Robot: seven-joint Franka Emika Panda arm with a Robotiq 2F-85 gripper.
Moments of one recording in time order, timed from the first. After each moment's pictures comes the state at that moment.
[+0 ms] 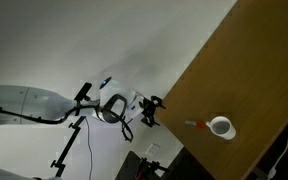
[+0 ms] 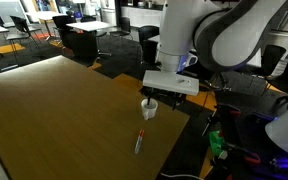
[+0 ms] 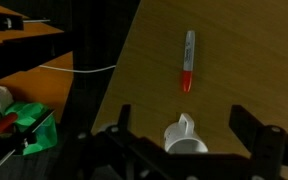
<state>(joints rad) 0.02 0.13 0.05 -2.59 -0.04 2.79 1.59</state>
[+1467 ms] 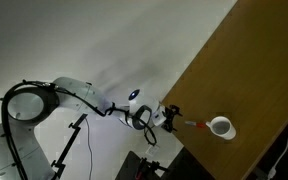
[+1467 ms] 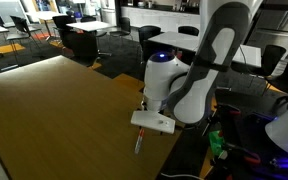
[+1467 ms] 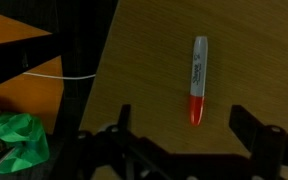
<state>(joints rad) 0.20 0.62 -0.08 -2.39 0.10 3.05 1.55</state>
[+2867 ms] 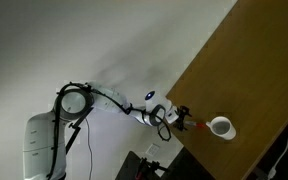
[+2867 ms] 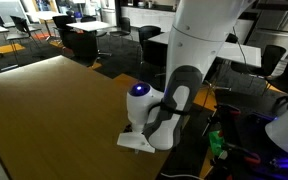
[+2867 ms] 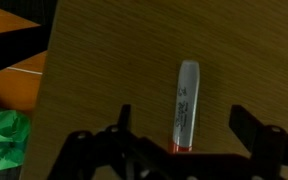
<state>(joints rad) 0.30 0.97 -0.13 -2.04 0.16 3.00 1.55</state>
